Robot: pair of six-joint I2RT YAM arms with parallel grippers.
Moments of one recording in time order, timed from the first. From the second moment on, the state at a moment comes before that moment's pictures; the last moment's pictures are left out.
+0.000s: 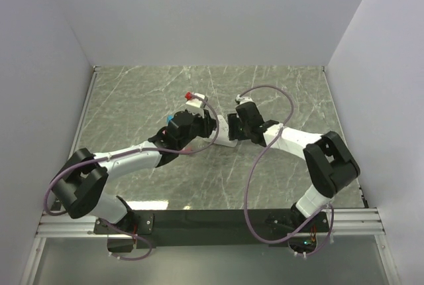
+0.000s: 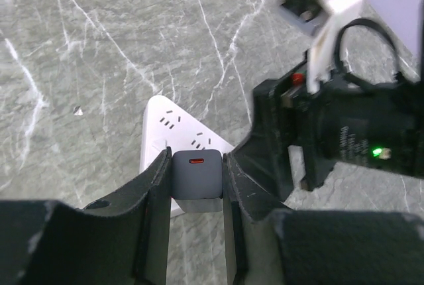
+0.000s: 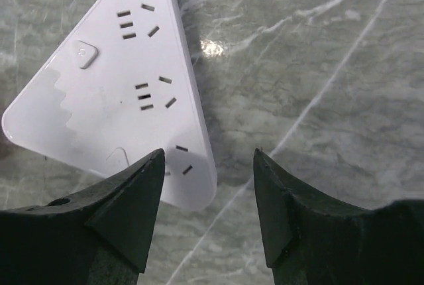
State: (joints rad) left arm -0.79 1.45 0.78 0.42 -0.16 -0.33; right arm 0.56 1.63 0.90 -0.10 0.11 0.36
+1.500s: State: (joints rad) left arm -0.78 1.27 0.63 0.40 -0.22 -0.37; right arm 0.55 1.58 0.64 0.24 -0.28 0.62
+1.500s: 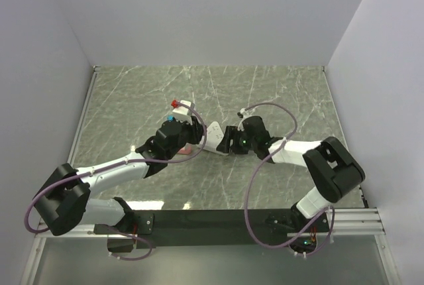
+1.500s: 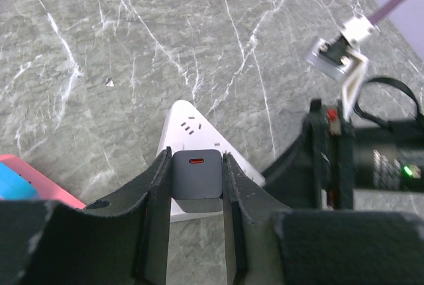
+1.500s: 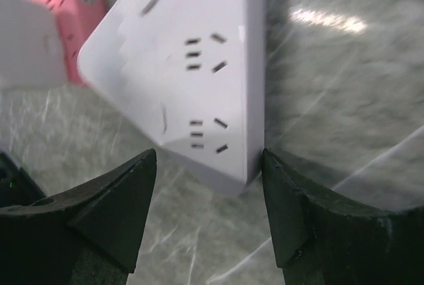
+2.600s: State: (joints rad) left arm -1.00 1.54 0.68 0.53 -0.47 -0.47; right arm 0.50 1.16 0.56 0.12 0.06 0.56
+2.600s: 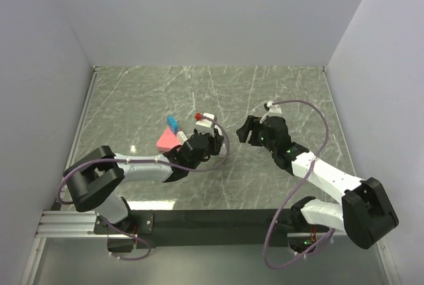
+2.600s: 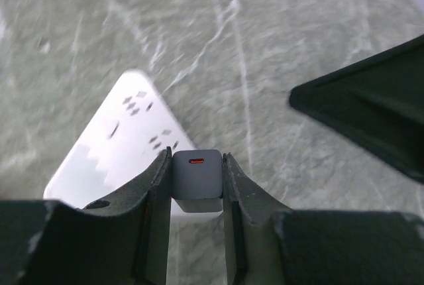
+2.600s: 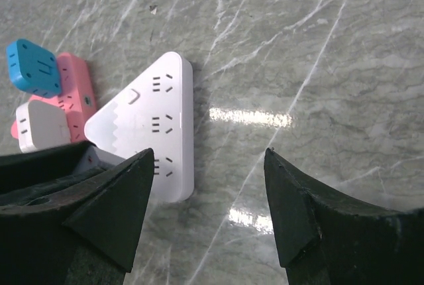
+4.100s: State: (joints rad) left arm -0.79 1.64 0.67 0.67 0.25 0.17; right arm 0.50 1.13 0.52 0.14 0.01 0.48
